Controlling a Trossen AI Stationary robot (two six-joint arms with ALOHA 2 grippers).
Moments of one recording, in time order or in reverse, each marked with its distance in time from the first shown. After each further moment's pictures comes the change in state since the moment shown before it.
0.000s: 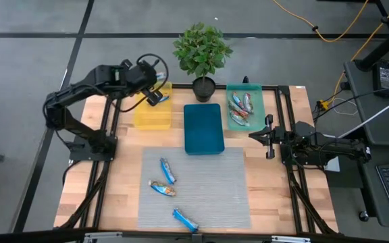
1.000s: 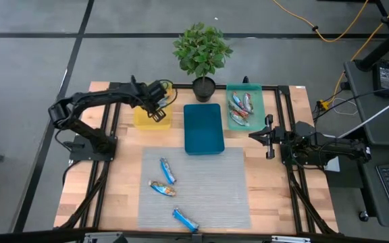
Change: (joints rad) left arm 0.295 0.049 -0.787 0.590 0.411 0.188; right arm 0.000 0.000 0.000 0.000 0.000 0.000
